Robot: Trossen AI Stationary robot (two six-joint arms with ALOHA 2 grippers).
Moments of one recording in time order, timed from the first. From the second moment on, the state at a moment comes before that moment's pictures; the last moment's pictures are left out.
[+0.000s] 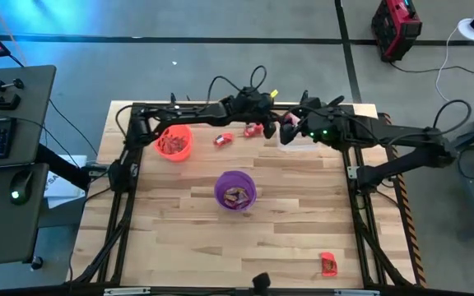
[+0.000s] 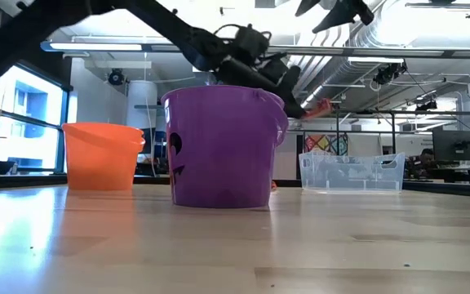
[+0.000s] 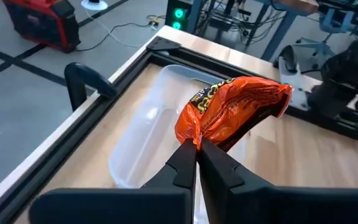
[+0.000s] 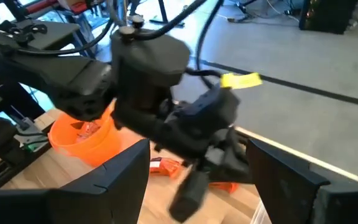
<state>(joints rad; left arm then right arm) 0.40 2.16 1.70 0.03 0.14 -0.12 -0.07 1.20 1.28 -0.61 0.65 0.56</state>
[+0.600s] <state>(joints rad) 0.45 2.15 1.87 -0.39 0.27 0.04 -0.07 1.22 1.28 -0.63 0.65 0.63</state>
